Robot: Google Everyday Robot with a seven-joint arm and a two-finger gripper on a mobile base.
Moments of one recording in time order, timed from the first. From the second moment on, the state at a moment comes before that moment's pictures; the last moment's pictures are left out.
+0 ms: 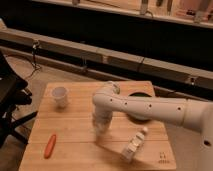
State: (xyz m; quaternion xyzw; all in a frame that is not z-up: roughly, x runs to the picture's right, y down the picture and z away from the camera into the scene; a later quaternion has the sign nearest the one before) arm -0.021 0.194 0.762 -0.27 -0.24 -0.43 0.83
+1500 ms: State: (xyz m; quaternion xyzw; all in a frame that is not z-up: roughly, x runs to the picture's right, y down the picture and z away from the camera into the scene) arm 0.019 0.149 0.759 -0.23 -0.25 -0.40 0.85
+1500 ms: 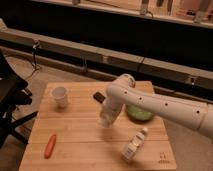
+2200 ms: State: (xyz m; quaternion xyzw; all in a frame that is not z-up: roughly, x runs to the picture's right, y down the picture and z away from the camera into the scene) arm 0.038 0.127 0.761 -0.21 -0.25 -0.39 0.86
